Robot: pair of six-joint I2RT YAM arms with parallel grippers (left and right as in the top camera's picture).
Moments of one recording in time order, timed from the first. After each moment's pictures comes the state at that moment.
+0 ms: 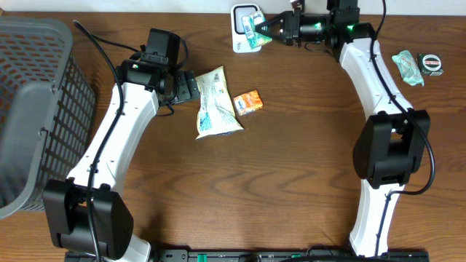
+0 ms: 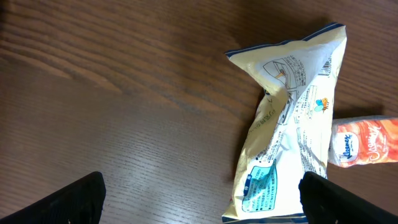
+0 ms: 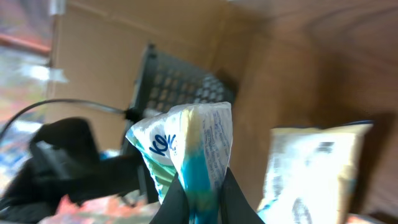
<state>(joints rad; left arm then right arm) -0.21 1.71 1.48 -0.95 -0.11 -0.46 0.14 2.22 1.98 -0.36 -1.27 0.59</state>
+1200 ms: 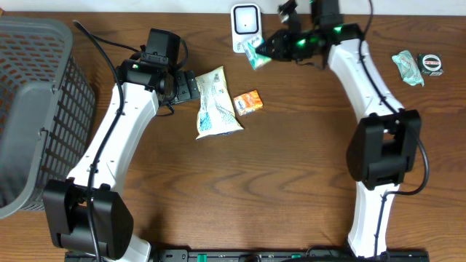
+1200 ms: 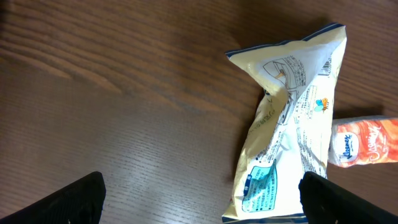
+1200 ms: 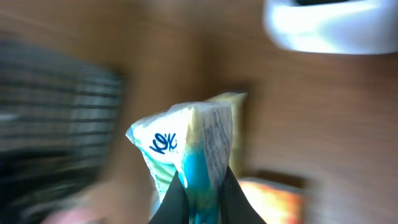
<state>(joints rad) -0.21 1.71 1.48 -0.95 -0.11 -0.46 0.21 2.22 1.99 -0.73 -0.67 0.19</state>
